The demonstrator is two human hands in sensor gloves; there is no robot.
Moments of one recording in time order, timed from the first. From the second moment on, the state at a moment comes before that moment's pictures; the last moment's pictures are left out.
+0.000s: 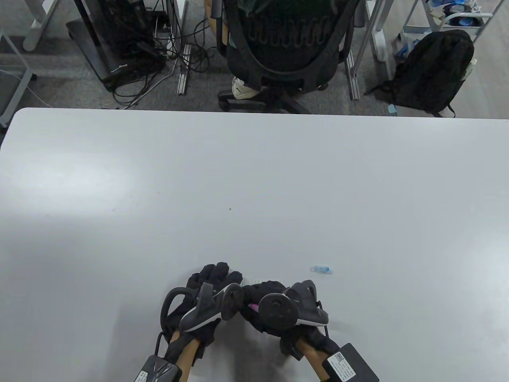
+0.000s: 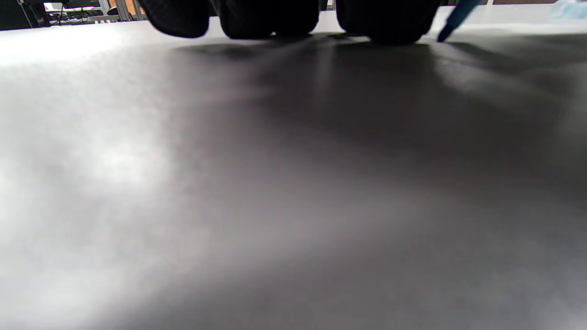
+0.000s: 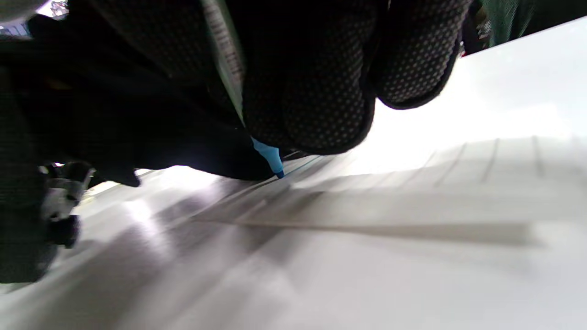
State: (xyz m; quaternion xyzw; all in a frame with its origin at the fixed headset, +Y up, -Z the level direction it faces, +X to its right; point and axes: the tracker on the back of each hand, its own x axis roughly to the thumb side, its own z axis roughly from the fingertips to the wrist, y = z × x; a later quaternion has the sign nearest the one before) left_hand -0.113 -0.742 -0.146 -0.14 -0.13 -0.03 0.98; right_hand 0.042 -0.722 -0.139 0.35 0.07 0.91 0.20
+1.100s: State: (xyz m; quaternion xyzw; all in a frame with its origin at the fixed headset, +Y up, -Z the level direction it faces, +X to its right) left_hand -0.115 -0.743 -0.147 -0.14 -0.13 -0.02 0.98; right_hand 0.057 -0.717 -0.139 0.34 0.09 0.91 0.20
